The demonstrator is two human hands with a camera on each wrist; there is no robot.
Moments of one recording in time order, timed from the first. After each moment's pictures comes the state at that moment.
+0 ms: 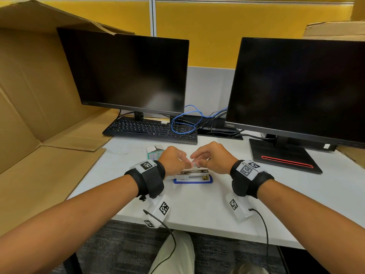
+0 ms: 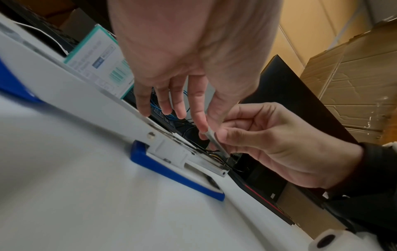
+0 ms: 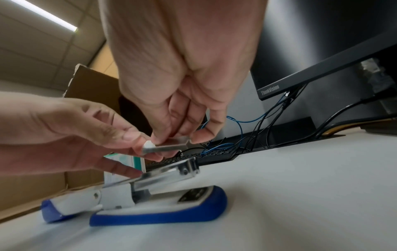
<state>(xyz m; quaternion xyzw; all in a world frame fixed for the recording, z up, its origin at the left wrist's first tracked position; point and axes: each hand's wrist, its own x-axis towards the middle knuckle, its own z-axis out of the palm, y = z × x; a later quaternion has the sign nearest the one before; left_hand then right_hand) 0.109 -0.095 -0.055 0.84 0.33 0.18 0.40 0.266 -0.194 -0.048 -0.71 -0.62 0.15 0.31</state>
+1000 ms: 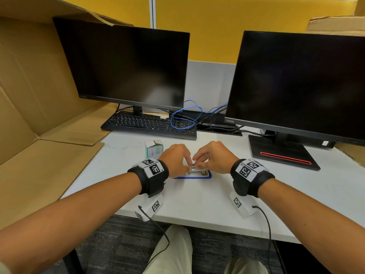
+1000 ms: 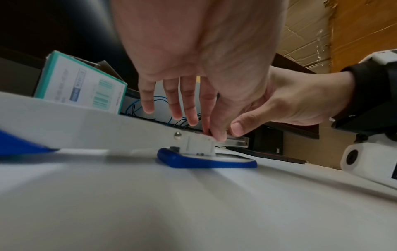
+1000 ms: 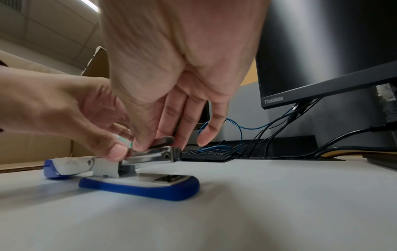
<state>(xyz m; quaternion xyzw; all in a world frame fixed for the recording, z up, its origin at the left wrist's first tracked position) 0.111 -0.097 -0.065 0.95 0.24 0.13 0.17 0.264 -0.202 -0.051 -0.73 -0.64 0.11 0.22</state>
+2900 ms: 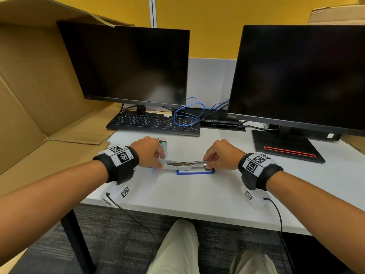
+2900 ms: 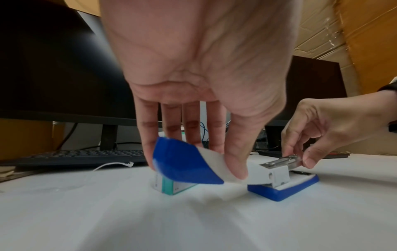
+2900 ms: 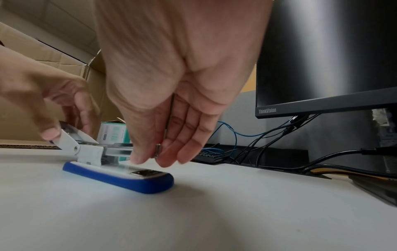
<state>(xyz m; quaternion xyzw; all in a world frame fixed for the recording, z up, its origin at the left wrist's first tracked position) 0.042 -0.058 -0.026 0.95 0.30 -0.01 0.06 0.272 -0.212 -0.051 -0.75 -0.65 0.08 0.13</state>
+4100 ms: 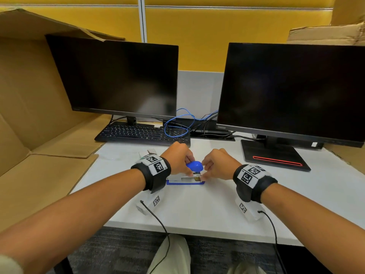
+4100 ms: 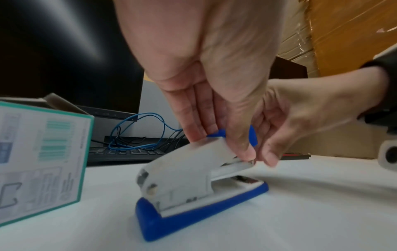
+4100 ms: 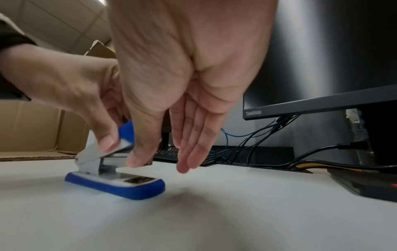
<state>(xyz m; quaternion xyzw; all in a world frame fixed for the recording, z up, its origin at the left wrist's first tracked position) 0.133 -0.108 -0.026 0.96 0.21 0.09 0.17 0.277 -0.222 -0.045 -0.81 -0.56 0.08 0.14</state>
